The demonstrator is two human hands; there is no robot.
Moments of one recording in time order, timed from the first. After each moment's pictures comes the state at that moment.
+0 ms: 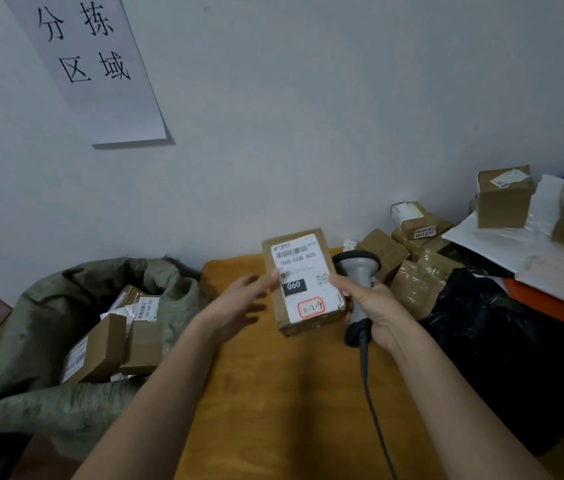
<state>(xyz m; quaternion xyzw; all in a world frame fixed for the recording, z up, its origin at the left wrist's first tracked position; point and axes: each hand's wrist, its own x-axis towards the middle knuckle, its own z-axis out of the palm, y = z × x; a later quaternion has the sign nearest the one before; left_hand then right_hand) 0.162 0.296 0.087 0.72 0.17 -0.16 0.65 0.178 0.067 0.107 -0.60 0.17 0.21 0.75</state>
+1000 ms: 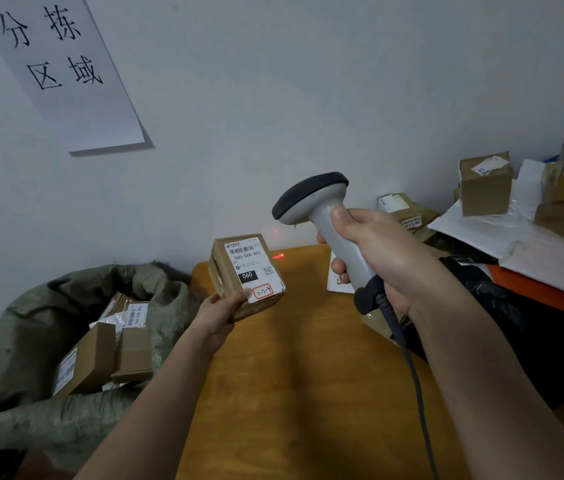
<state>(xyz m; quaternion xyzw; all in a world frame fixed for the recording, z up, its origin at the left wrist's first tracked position) 0.172 0.308 0.042 0.57 0.32 -0.05 0.76 0.151 0.048 0.223 -0.70 -0.04 0.14 0.69</state>
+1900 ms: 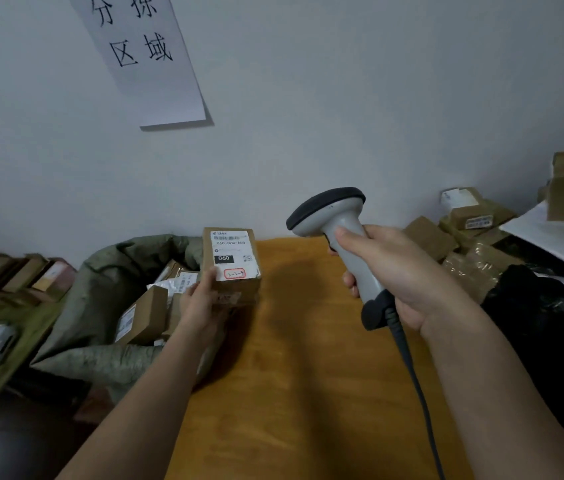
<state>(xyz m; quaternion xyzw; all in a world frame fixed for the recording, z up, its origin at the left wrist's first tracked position) 0.125 0.366 0.053 0.50 0.44 0.17 0.73 0.152 0.080 0.197 -0.69 -0.06 0.24 0.69</state>
